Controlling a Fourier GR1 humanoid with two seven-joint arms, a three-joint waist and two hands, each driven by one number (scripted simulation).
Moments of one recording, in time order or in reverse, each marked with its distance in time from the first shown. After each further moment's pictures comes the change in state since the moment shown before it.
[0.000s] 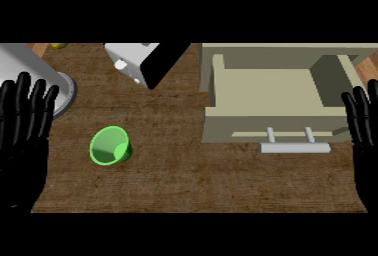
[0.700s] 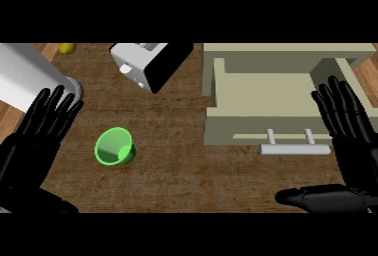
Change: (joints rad) left arm 0.024 0.122 0.103 0.223 0.422 -0.314 0.058; right arm -0.055 -0.044 0.024 0.077 -0.076 0.116 0.066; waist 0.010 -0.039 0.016
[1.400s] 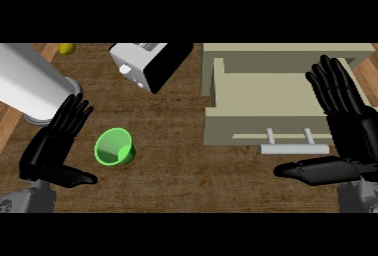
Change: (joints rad) left arm -0.092 0.035 0.063 0.470 -0.151 -0.107 -0.219; right arm -0.148 -0.017 -0.053 0.135 -0.017 0.045 0.003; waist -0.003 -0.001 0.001
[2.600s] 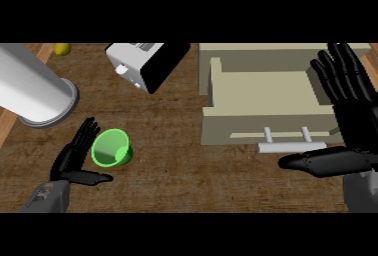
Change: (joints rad) left arm -0.299 0.074 0.044 1.054 -0.333 0.065 -0.683; right arm -0.078 -0.007 -0.037 -0.006 -0.019 0.014 0.064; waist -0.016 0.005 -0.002
